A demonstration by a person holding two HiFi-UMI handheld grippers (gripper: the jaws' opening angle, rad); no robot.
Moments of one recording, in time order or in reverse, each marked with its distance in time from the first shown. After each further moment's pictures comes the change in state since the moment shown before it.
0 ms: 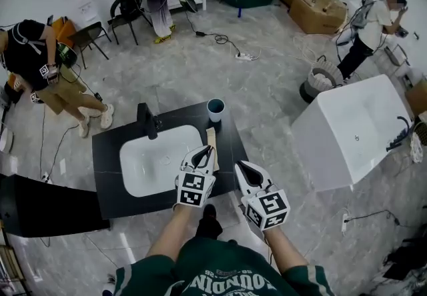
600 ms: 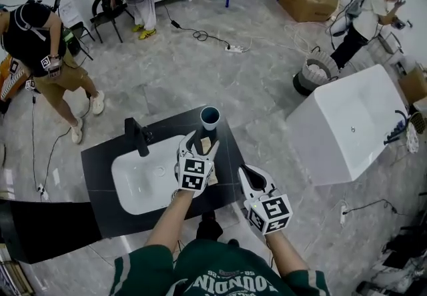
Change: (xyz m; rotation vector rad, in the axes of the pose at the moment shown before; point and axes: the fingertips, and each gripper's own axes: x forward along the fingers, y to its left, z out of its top) left arm 0.122 0.065 -0.017 0.009 0.058 -0.028; right arm 0.054 -0.058 -0.010 0.045 0.064 -0.112
